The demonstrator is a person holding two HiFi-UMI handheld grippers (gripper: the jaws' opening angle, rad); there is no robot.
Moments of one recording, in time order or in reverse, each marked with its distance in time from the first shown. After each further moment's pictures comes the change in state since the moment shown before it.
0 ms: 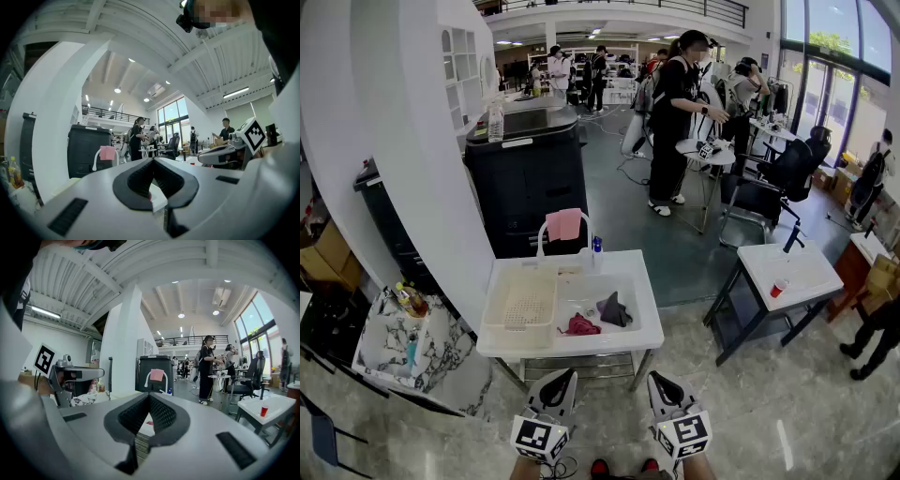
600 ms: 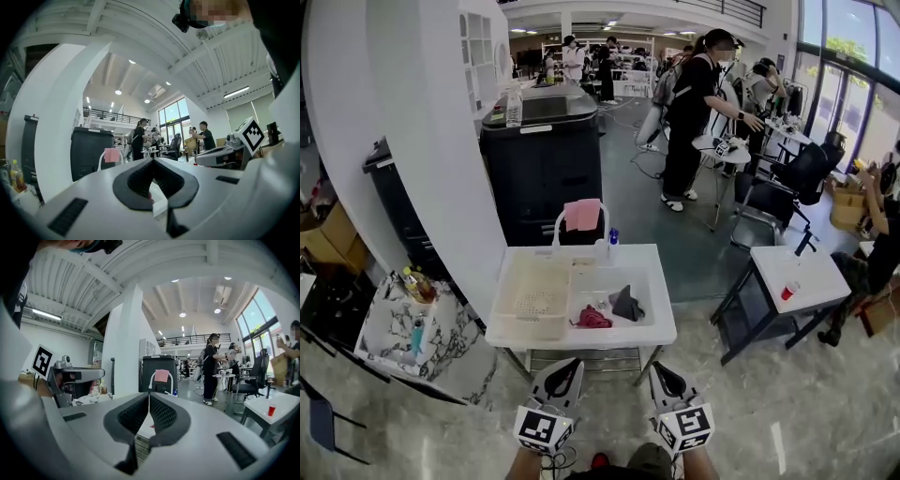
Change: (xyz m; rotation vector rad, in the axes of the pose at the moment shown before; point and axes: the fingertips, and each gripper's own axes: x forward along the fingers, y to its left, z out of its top) left arm -0.004 0.025 0.008 0.014 -0.029 0.007; right arm 0.031 0.022 0.010 0.013 -0.012 0.028
